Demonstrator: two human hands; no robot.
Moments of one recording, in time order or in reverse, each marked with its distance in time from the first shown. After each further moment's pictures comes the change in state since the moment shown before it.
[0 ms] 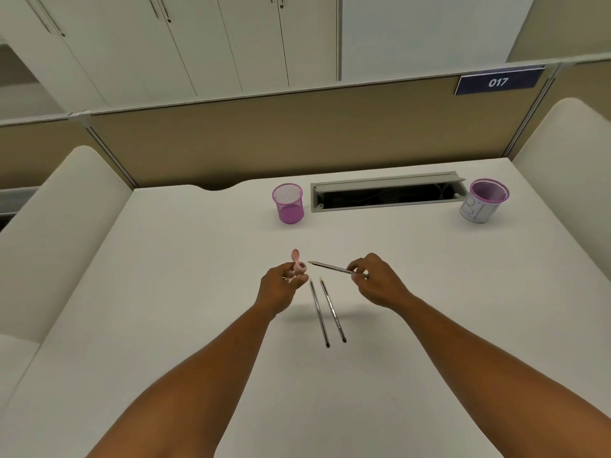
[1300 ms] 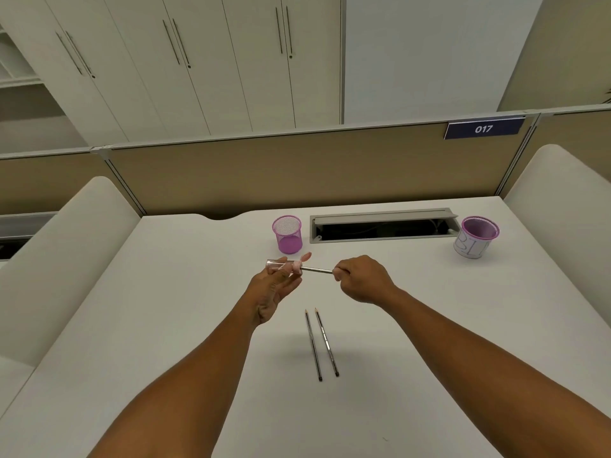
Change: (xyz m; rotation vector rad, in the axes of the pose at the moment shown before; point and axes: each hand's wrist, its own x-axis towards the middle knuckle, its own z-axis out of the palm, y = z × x) left_hand 0.007 0.068 -0.025 -0.953 -0.105 -0.101; right_hand 0.027 -0.073 -0.060 -0.296 -0.012 -0.113
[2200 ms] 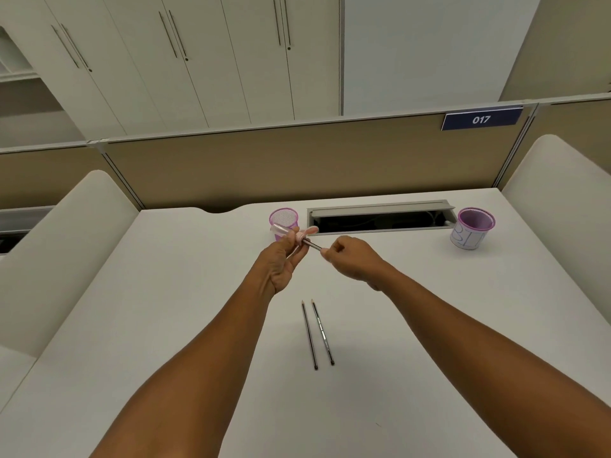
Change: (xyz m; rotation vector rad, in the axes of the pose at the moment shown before) left_hand 0.007 0.018 0.053 -0.131 0.030 -0.004; right_hand -0.014 -0.035 -0.036 0.450 -0.087 0.258
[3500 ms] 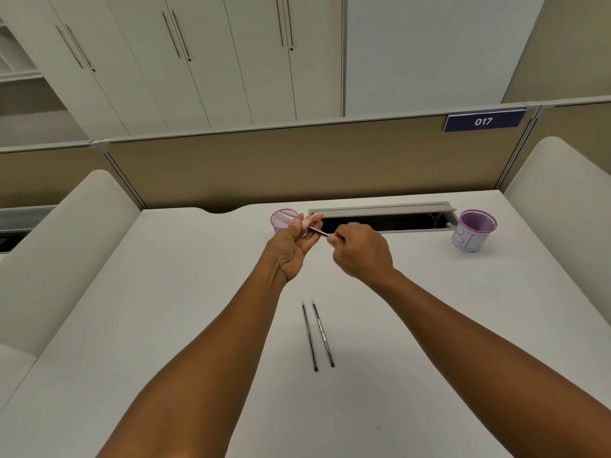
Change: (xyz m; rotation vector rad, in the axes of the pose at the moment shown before) left_hand 0.002 0.007 0.029 -0.156 0.019 0.023; right_hand 0.003 -0.005 -0.005 -0.395 0.390 -0.274
